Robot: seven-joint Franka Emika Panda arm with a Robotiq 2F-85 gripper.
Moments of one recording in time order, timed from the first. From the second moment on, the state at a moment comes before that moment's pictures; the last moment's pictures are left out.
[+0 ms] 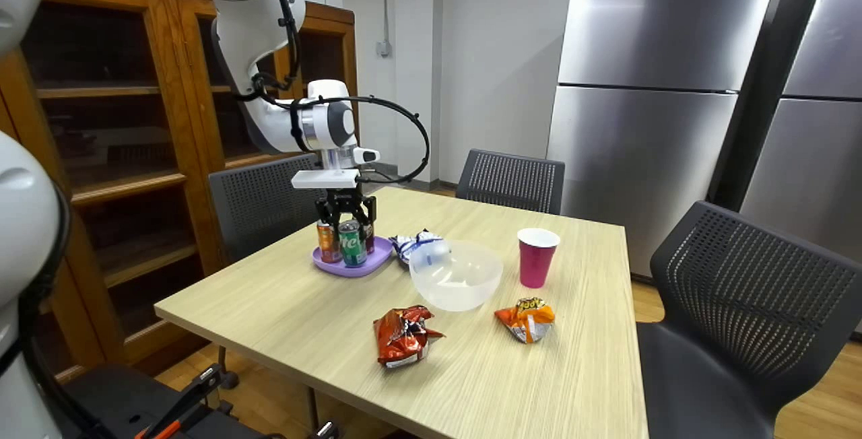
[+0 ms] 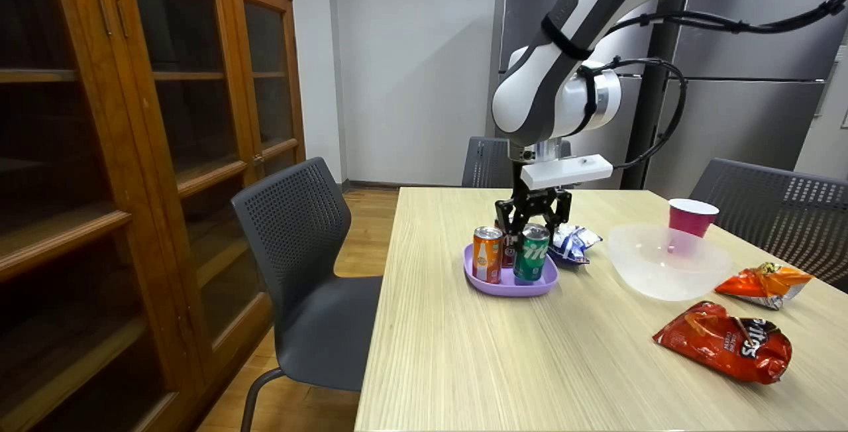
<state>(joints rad) 0.21 0.62 0.02 -1.87 -0.21 2.45 0.14</state>
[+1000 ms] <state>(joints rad) 0.22 0.57 0.02 -1.86 -0.21 2.45 0.15</state>
